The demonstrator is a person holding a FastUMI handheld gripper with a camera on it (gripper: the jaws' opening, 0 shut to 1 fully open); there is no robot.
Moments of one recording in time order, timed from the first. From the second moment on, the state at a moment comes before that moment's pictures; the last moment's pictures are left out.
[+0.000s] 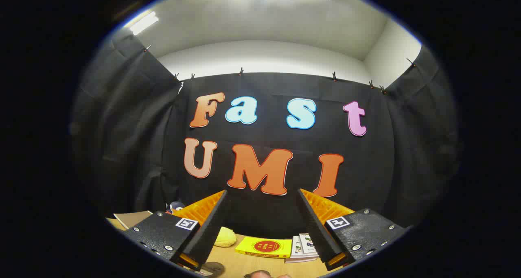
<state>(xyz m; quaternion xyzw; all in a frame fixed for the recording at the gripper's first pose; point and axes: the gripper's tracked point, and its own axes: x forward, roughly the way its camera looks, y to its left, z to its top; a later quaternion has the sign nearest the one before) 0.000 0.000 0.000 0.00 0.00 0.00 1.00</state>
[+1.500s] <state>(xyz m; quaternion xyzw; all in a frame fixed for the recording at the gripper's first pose) 0.033 0.095 -0.064 0.03 0.07 0.10 0.99</state>
